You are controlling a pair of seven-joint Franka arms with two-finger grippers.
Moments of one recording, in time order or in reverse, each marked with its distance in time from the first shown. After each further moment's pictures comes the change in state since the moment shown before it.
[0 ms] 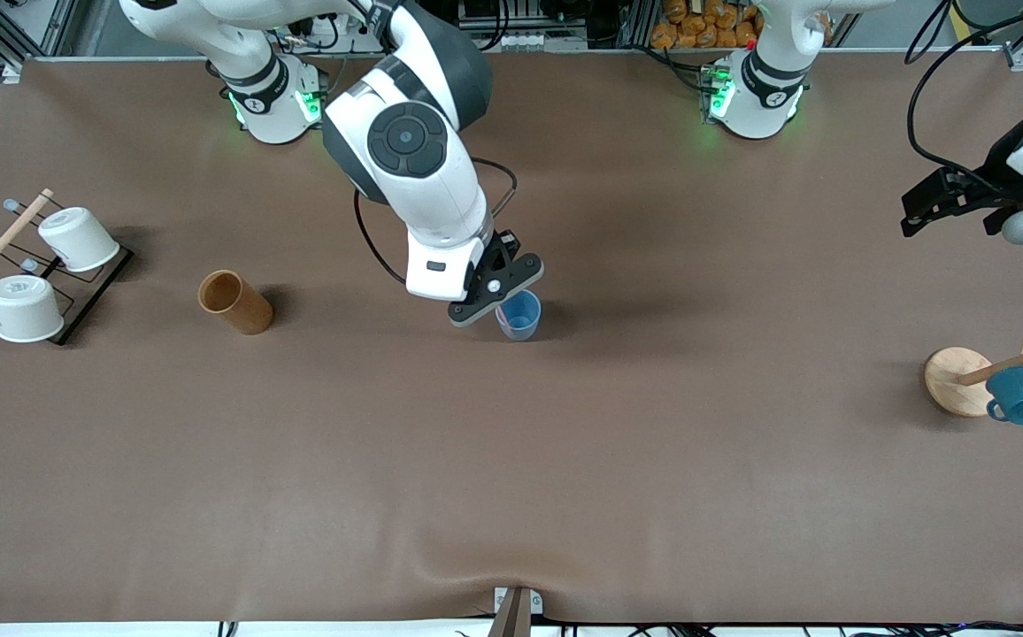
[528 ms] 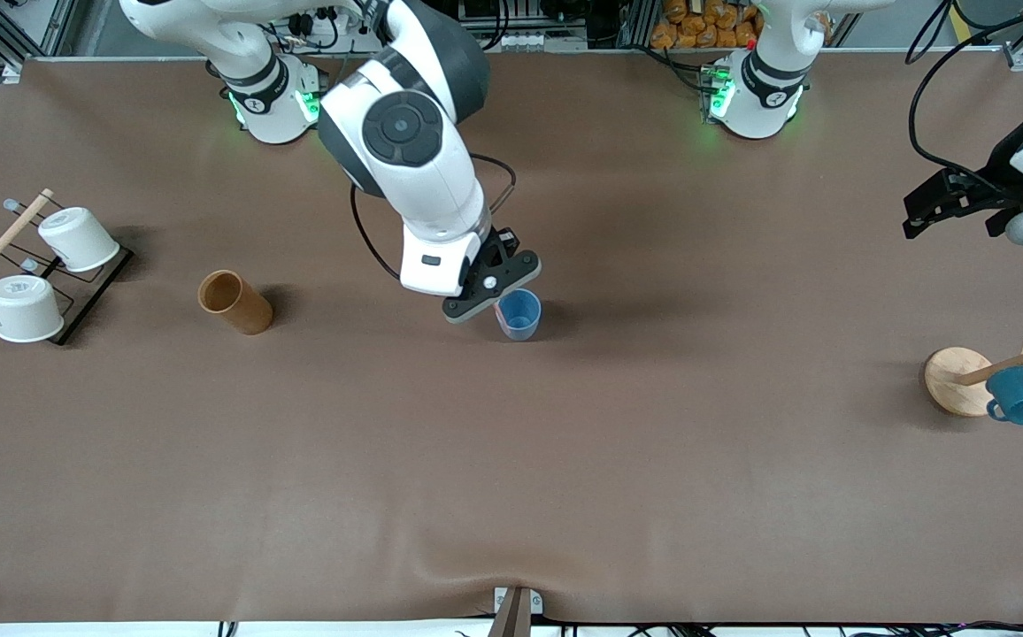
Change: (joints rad) left arm 0.000 0.000 0.000 0.000 0.000 0.010 0.000; right arm 0.003 -0.033 -0.011 0.011 -0.003 0.000 0.025
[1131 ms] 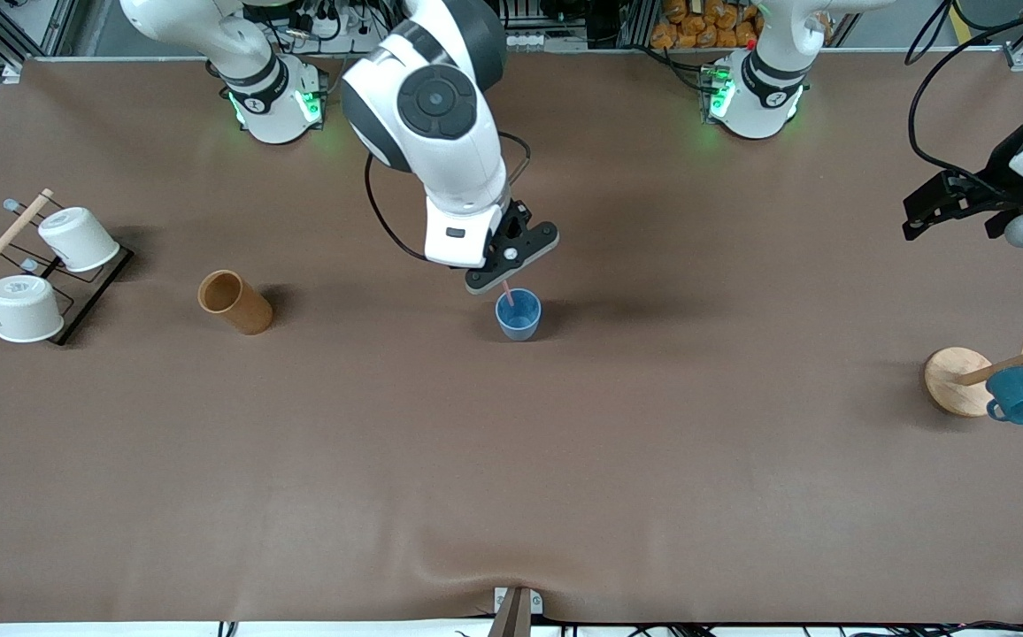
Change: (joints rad) left arm 0.001 0.003 0.001 -0.002 0.000 0.004 0.000; right arm 0.057 -0.003 0.005 -0.048 0.000 -0.037 0.025
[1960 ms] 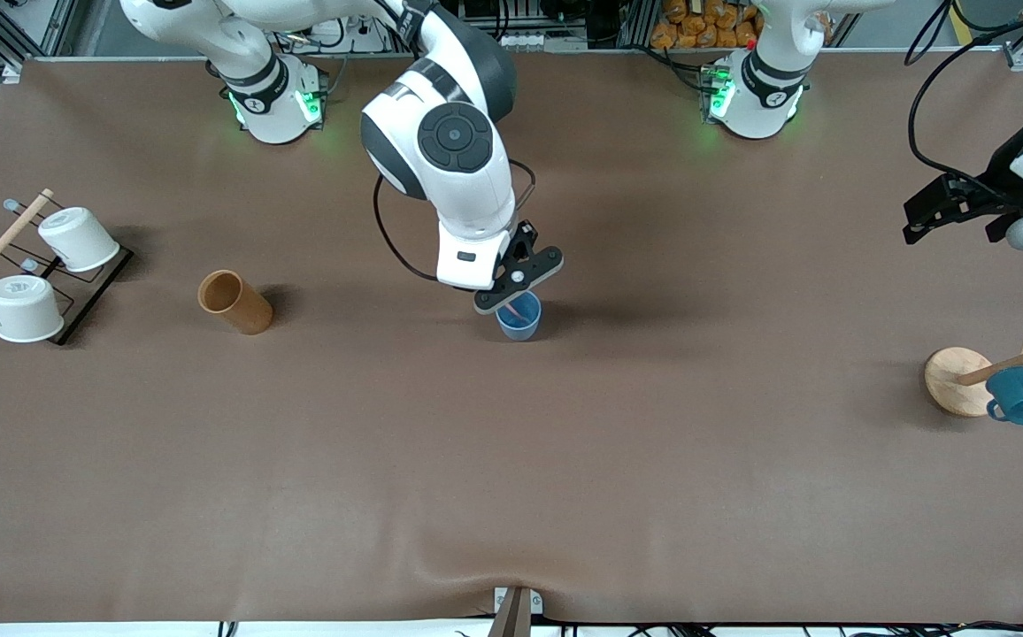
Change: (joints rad) left arm 0.001 0.004 -0.001 0.001 0.000 0.013 0.000; right arm -0.002 0.047 -0.009 0.004 -0.034 0.054 0.004
